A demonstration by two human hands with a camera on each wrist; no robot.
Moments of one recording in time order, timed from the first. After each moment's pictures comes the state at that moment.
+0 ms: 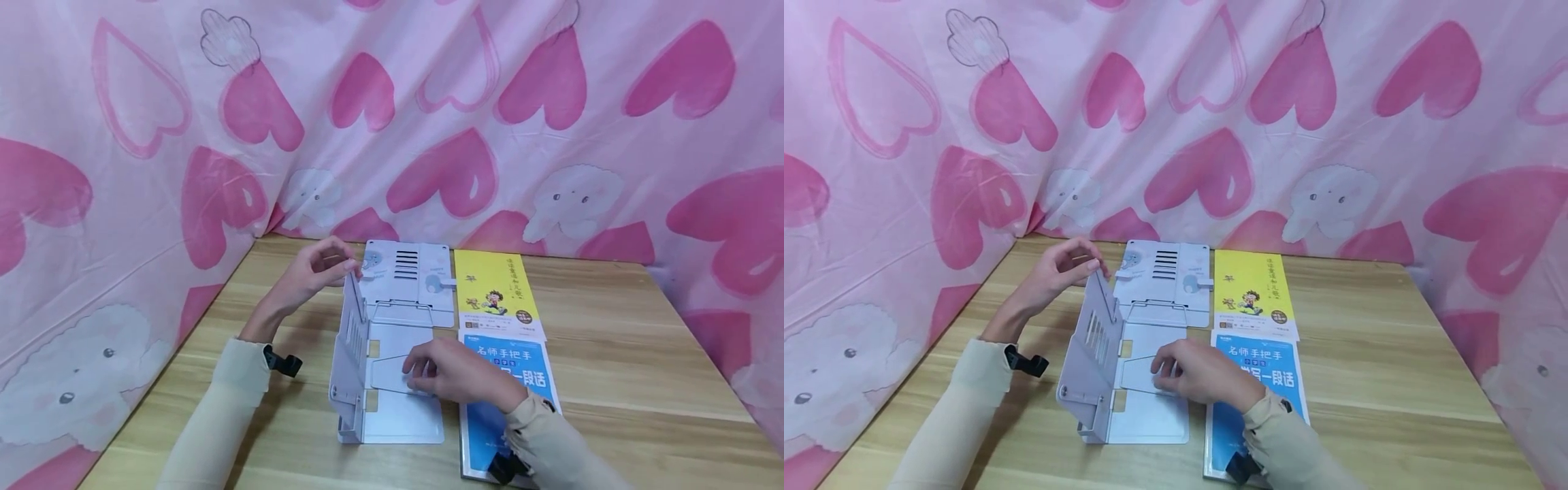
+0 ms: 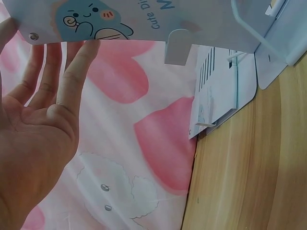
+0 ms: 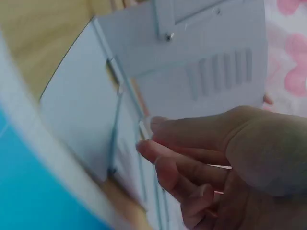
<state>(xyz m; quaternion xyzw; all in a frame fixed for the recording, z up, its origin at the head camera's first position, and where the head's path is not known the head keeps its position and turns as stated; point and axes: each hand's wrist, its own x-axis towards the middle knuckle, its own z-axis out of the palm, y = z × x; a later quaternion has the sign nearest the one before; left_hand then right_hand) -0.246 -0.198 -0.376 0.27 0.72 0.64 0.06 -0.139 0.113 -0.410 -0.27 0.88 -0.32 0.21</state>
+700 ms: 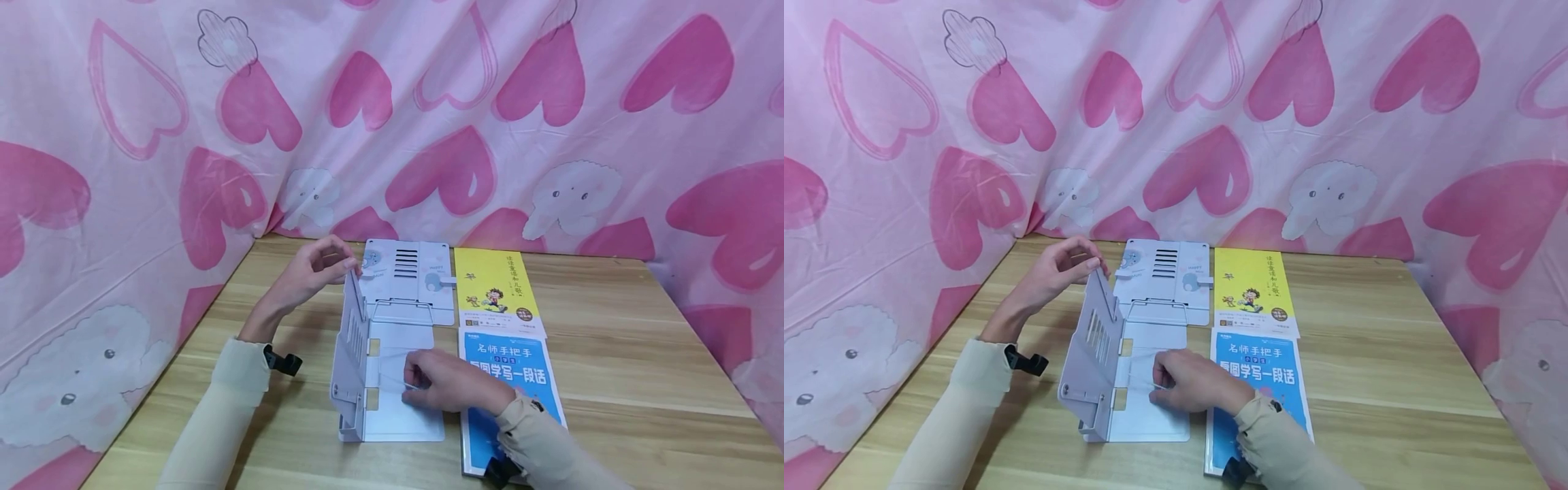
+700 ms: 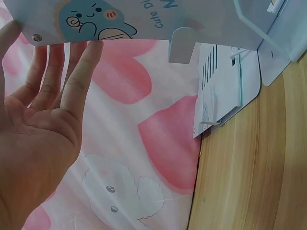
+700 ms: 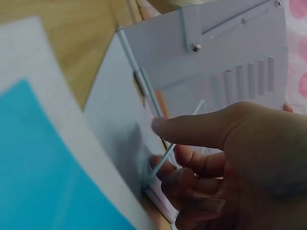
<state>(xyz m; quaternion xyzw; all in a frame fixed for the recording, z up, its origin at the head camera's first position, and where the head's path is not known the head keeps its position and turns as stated) -0.246 -0.198 -0.373 0.27 0.75 0.60 0.04 -0.135 0.106 -0.428 -0.26 0.88 -0.31 0.23</state>
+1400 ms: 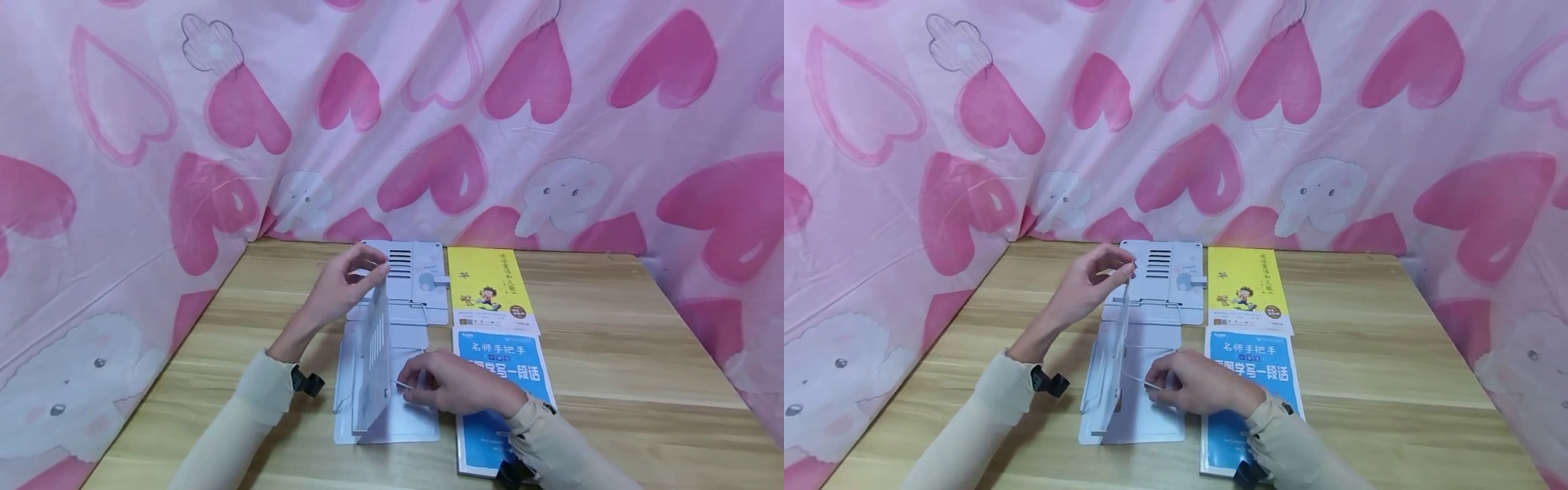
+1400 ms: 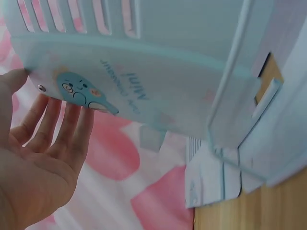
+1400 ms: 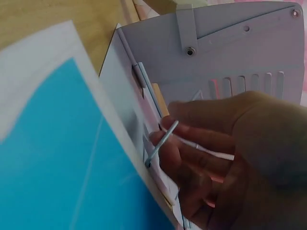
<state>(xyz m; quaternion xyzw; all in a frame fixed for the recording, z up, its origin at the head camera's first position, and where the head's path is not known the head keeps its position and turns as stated) -0.230 -0.130 -0.379 0.27 0.78 0.56 -0.04 -0.135 0.130 -0.426 -0.30 0.84 -0.36 0.25</state>
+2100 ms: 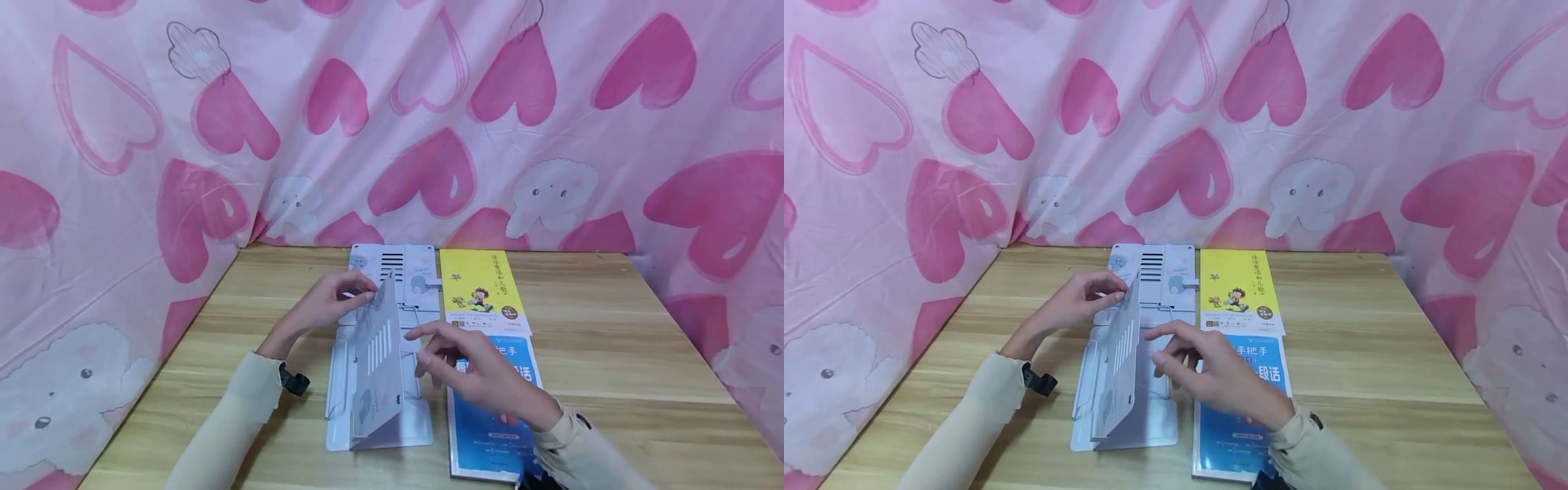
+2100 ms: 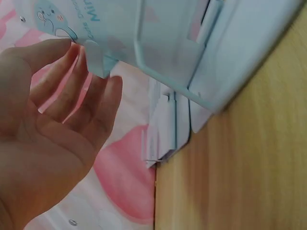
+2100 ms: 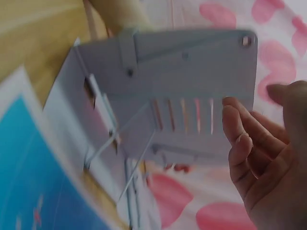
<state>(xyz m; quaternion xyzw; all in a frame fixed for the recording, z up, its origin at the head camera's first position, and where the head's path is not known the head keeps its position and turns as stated) -0.252 -0.151 -0.411 0.30 0.82 0.48 0.07 -0.110 0.159 -0.384 -0.33 0.79 -0.51 0.06</state>
